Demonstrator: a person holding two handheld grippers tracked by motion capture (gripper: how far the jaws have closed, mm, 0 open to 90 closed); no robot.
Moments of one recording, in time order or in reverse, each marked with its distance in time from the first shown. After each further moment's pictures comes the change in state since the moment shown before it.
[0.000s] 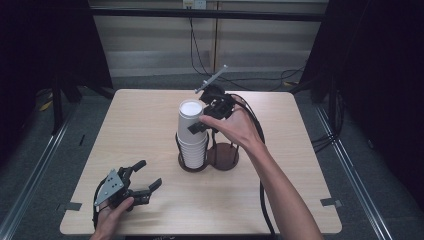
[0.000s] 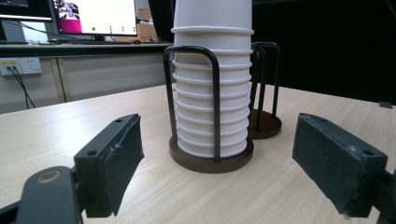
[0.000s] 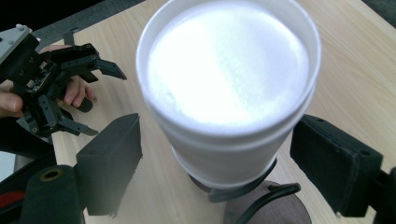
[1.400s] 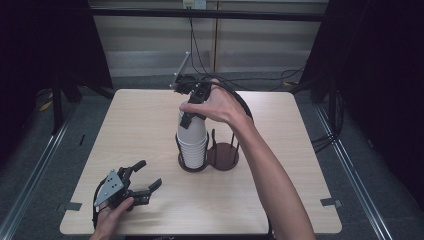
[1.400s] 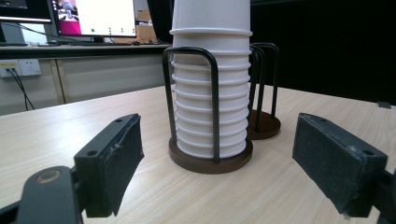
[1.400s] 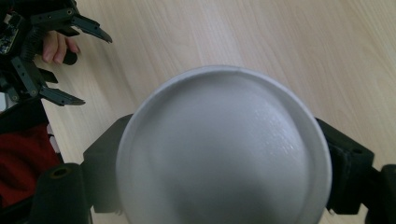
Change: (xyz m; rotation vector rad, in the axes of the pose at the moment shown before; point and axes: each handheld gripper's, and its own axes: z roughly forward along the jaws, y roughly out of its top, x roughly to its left) left arm -0.001 0.000 0.000 -0.007 -0.011 -0.021; right arm -0.001 0.063 0.024 0.353 -0.011 -0.095
